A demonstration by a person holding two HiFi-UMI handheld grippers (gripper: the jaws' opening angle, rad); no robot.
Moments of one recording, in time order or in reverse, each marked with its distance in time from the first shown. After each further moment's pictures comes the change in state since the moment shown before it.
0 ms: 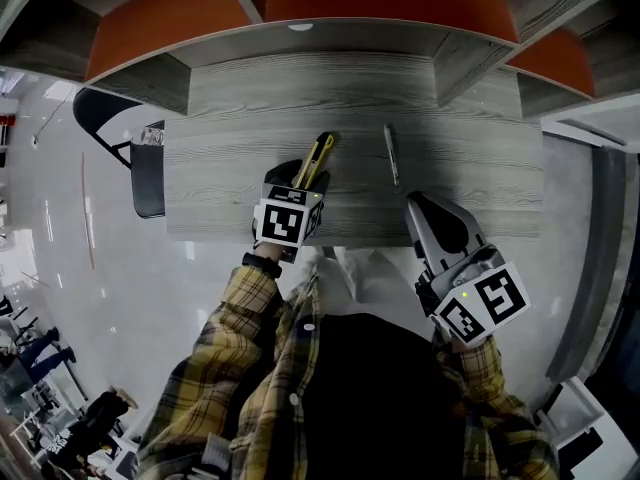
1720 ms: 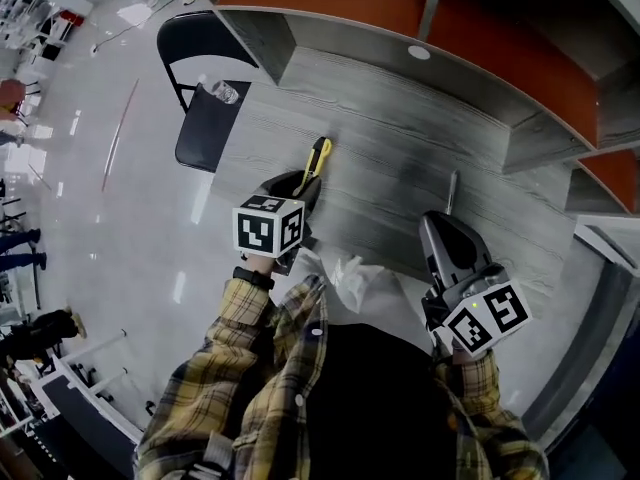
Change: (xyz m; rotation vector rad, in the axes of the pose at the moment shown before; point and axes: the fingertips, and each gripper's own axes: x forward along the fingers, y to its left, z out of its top) left arm -0.118 0.092 -0.032 -0.375 -0.192 0.152; right arm 0.058 0.058 -0.003 -0.019 0.074 0.271
